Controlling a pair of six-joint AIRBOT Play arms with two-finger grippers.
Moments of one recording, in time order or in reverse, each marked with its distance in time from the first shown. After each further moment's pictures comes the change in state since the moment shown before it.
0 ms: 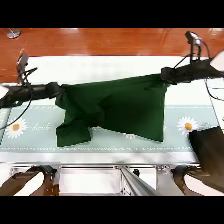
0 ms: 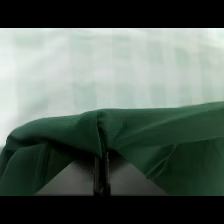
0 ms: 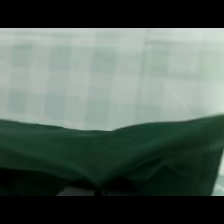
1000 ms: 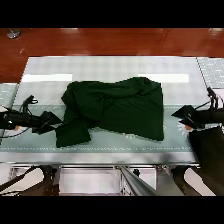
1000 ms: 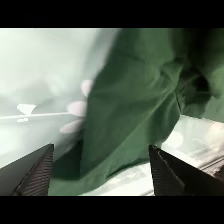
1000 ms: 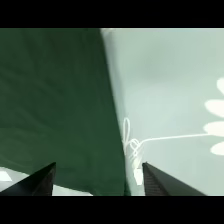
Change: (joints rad) left arm 0.371 -0.146 -0.249 0.105 -0.417 0.063; right arm -0.534 0.264 -0.634 0.216 0.176 -0.238
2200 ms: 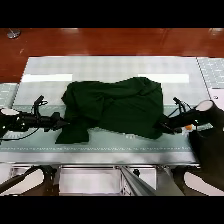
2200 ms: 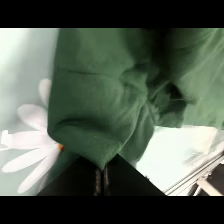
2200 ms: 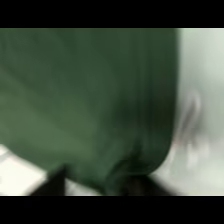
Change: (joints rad) left arm -0.121 0.005 -0.077 -0.176 0.117 0.100; right arm 0.350 -0.239 -0.013 -0.008 -0.103 0.079
